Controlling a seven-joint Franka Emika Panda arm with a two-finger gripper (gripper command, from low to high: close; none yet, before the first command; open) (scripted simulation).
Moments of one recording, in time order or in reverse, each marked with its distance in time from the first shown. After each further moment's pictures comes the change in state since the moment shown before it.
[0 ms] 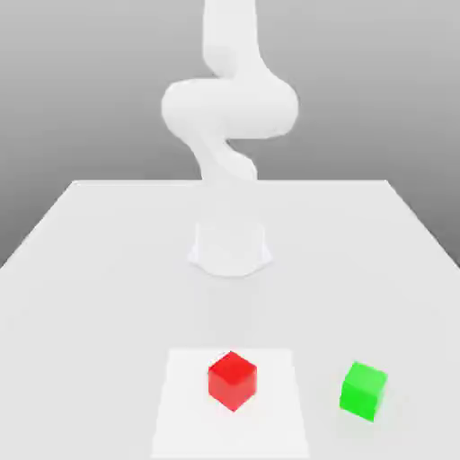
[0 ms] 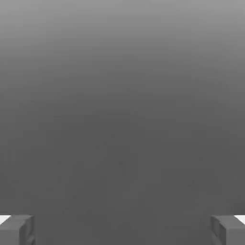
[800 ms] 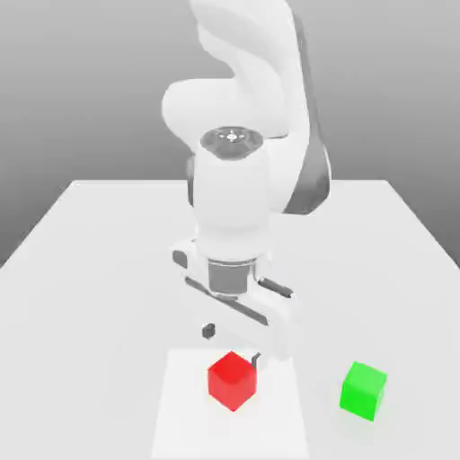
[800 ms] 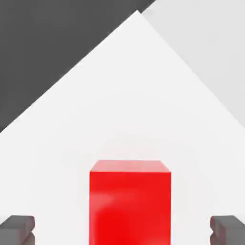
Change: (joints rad) arm -0.020 0.848 0.035 -0.379 -0.069 0.518 0.704
